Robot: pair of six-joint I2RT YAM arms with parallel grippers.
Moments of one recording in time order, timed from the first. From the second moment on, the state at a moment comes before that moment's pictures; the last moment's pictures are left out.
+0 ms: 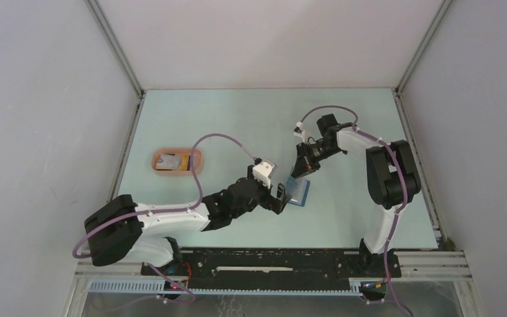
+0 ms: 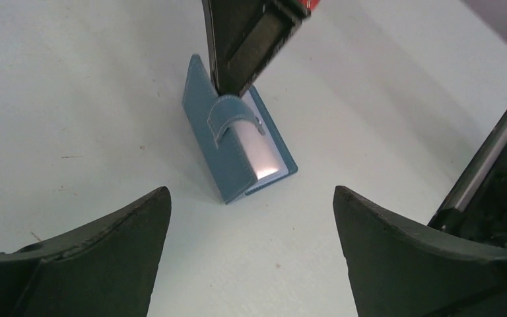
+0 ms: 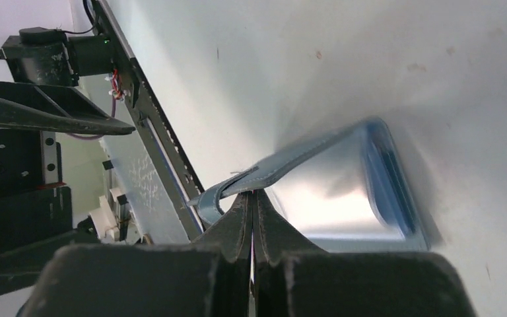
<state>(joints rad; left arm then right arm) -1.10 1.35 0.60 0.40 -0.24 -0.32 0.25 1.89 1.24 -0.73 -0.95 -0.12</state>
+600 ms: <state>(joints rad) -0.96 1.44 0.59 0.28 -0.23 -0.52 0.39 2.05 1.31 -0.68 -0.82 -0.07</state>
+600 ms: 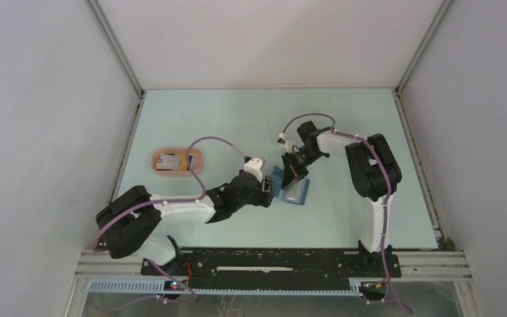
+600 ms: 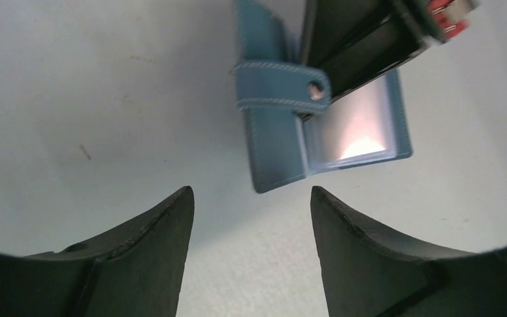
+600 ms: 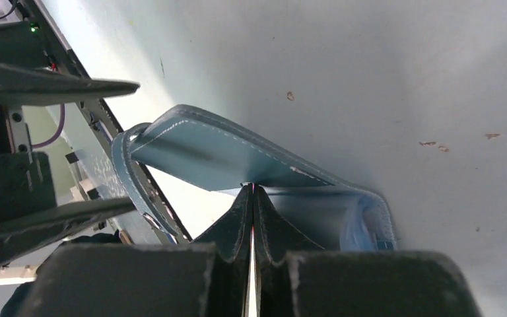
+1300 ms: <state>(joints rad) -0.83 1.59 0.63 0.34 -0.06 -0.52 0.39 2.05 1.33 -0.70 -0.79 -0.10</state>
